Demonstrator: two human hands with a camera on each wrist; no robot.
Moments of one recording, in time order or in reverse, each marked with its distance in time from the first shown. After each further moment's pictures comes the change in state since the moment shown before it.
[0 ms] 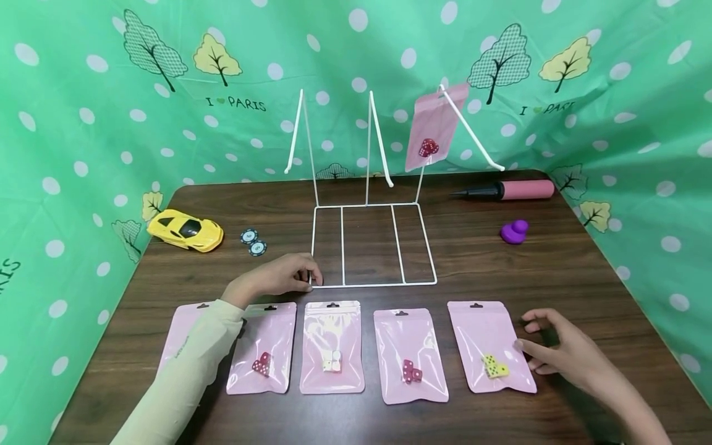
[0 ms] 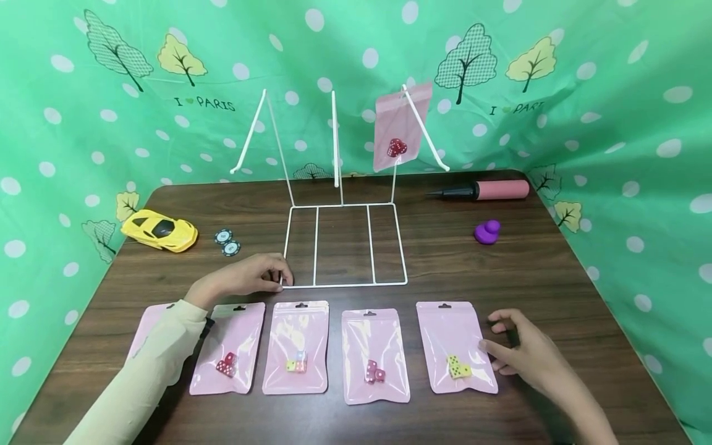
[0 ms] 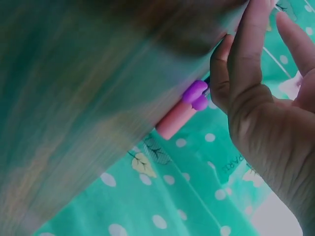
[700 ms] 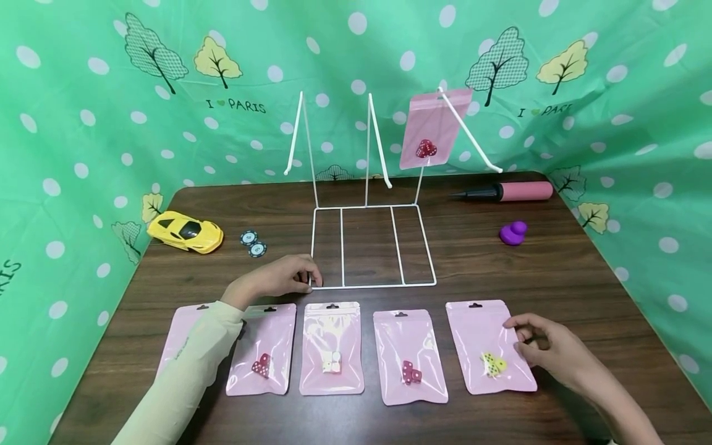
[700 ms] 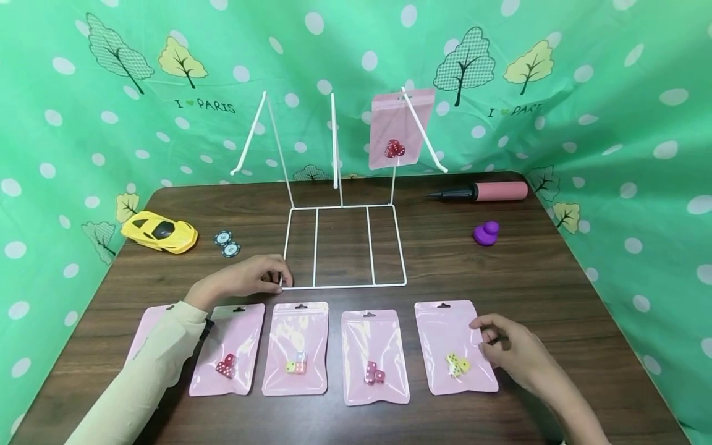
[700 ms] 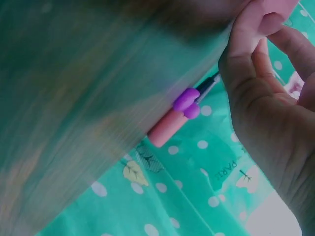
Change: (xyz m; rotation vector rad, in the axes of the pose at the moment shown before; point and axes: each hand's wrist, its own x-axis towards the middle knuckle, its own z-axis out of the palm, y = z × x) left_hand 0.000 0.002 0.000 -0.001 -0.001 0.001; right_hand 0.000 -0.002 0.006 -0.058 -0.029 -0.124
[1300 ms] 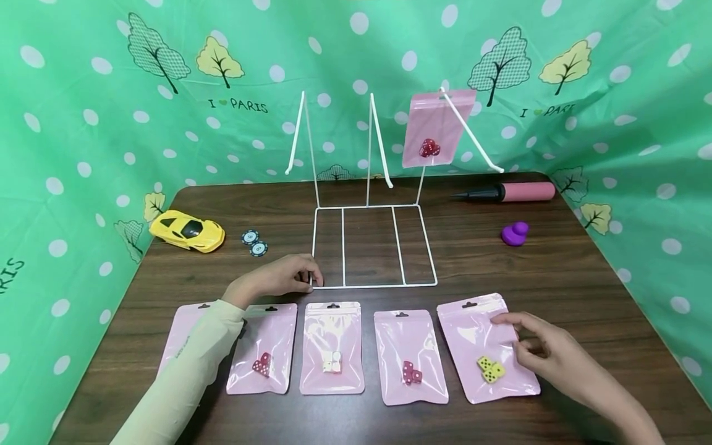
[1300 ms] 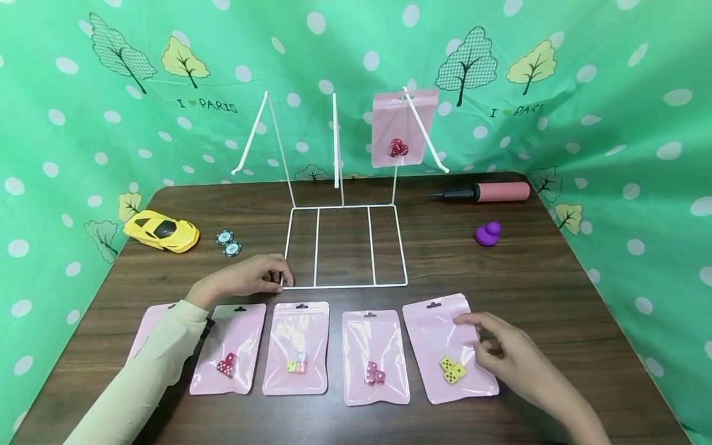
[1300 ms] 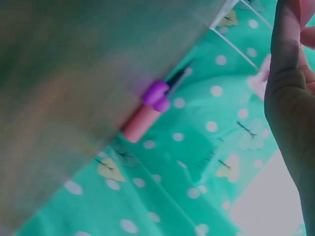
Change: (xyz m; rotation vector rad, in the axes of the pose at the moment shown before) left_hand 0.000 -0.002 0.000 0.002 -0.009 -0.028; right_hand -0.004 -0.013 0.007 -0.043 0.067 -0.397
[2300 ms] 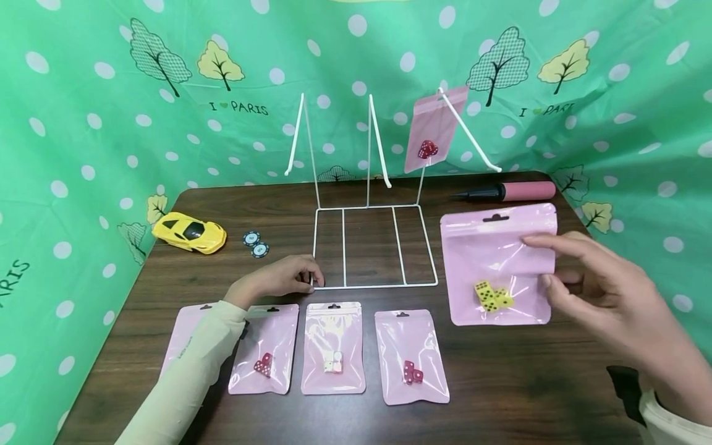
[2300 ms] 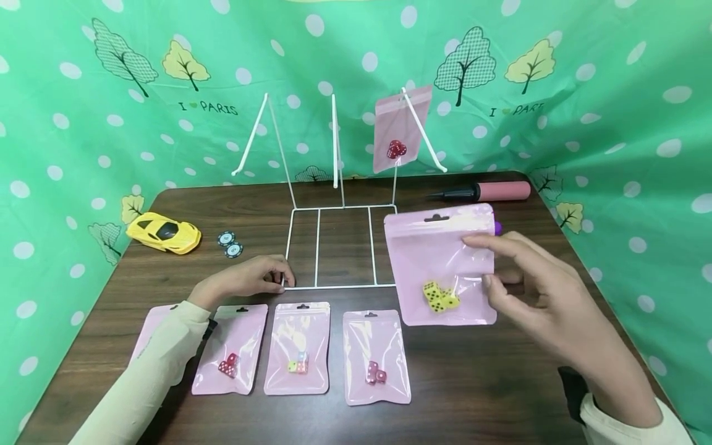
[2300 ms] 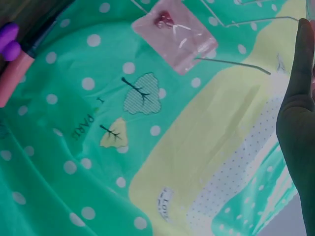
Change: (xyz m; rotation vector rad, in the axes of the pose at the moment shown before) left_hand 0.001 0.001 0.001 -0.012 0.003 0.010; right_hand 0.047 -0.112 -0.070 -0.093 0.214 -0.341
